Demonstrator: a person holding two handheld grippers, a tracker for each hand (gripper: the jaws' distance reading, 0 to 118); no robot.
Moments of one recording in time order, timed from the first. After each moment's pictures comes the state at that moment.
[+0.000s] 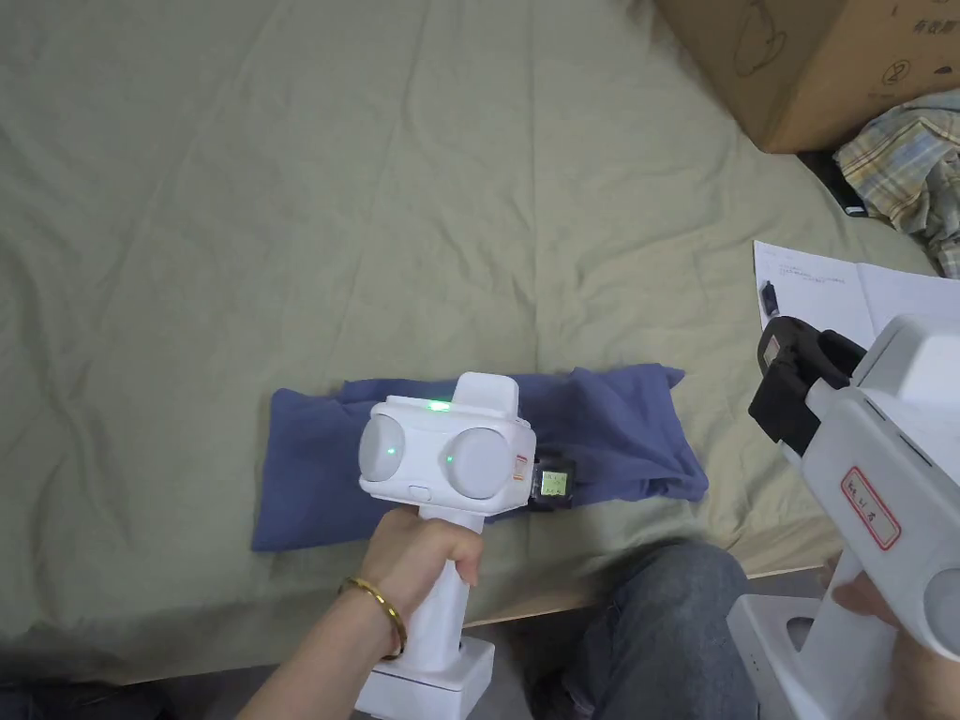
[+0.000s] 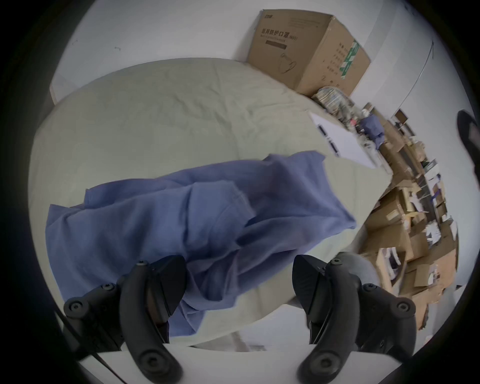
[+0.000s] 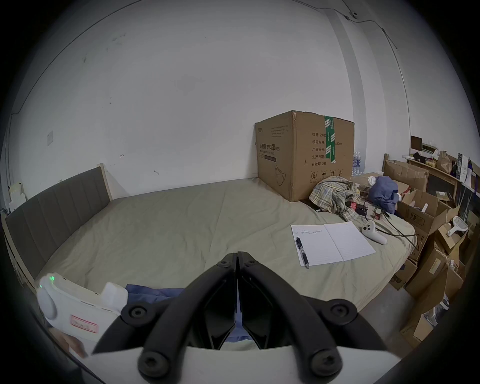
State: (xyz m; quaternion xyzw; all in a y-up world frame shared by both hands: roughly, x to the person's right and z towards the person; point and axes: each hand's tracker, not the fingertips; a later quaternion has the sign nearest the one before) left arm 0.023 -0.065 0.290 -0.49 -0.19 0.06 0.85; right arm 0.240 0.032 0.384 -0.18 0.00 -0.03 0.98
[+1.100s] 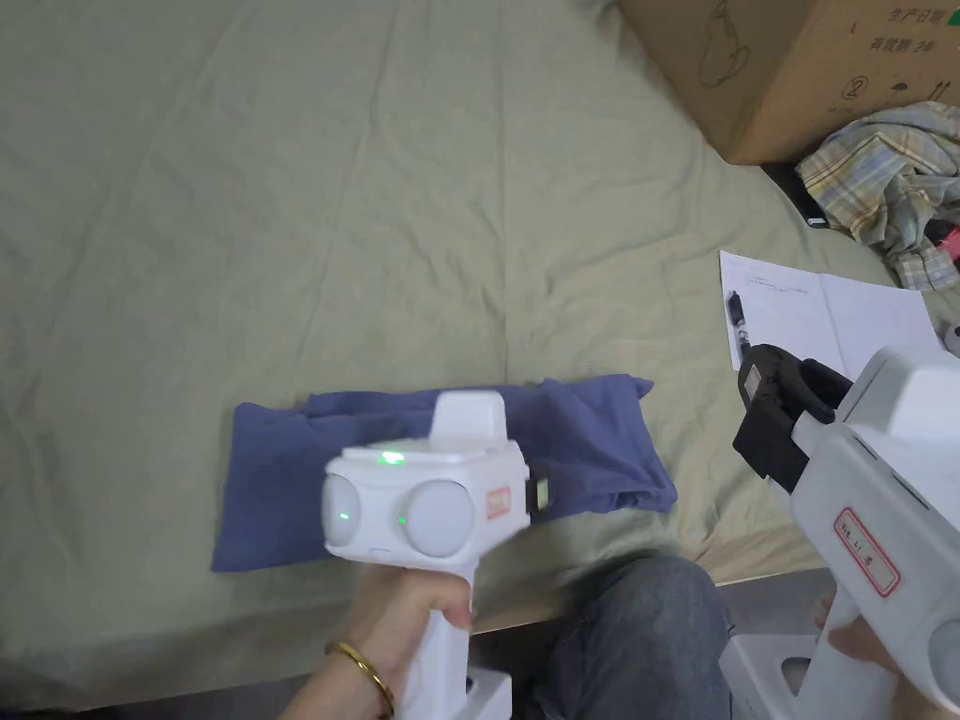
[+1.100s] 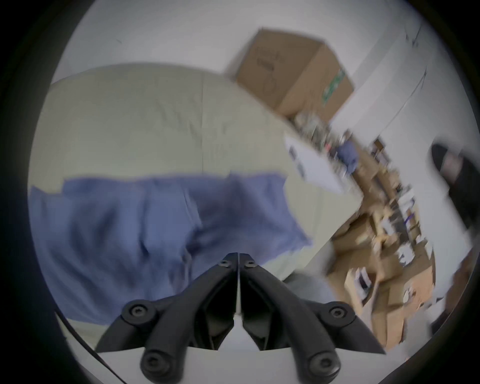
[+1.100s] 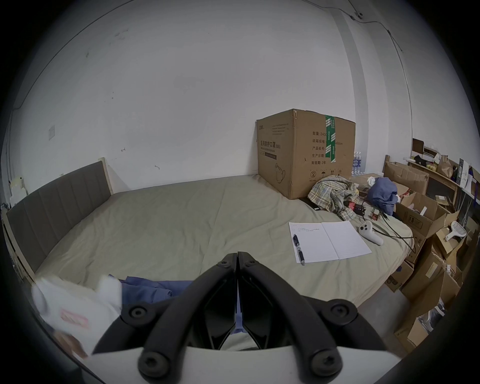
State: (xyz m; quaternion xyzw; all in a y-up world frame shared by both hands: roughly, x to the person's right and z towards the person) left arm 0.018 -0.046 0.306 -0.41 -0.23 0.17 0.87; right arm 0.244 0.036 0.395 -0.19 0.01 -0.02 0.98
